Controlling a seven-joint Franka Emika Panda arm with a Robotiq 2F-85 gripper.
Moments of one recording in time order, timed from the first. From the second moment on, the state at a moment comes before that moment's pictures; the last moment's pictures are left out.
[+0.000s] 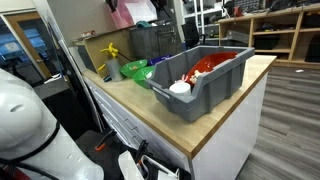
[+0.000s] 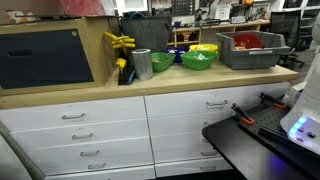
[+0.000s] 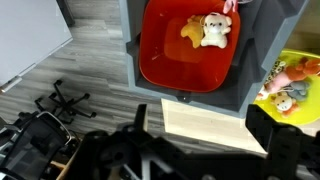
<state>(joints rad) -0.20 -0.40 -0.09 -2.23 -0.49 2.18 0.30</state>
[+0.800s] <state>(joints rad) -0.24 -0.14 -0.21 -2.05 -0.45 2.19 0.09</state>
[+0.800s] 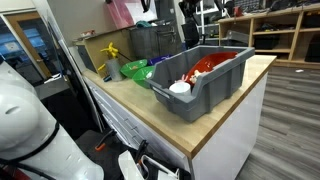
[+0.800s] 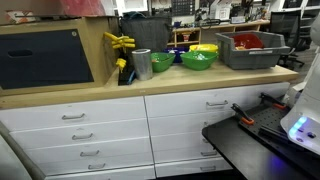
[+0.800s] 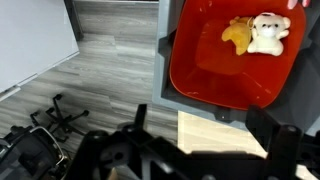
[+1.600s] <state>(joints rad) -0.27 0.16 -0.26 -1.84 -0.36 2.15 -0.18</state>
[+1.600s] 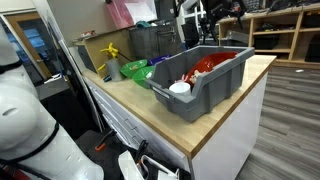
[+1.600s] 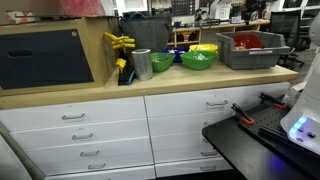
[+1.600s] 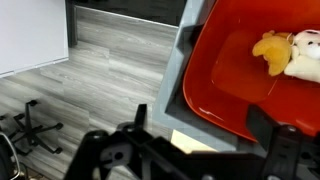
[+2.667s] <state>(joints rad) -0.29 0.35 -0.23 -1.65 -0.30 1.97 -0.51</state>
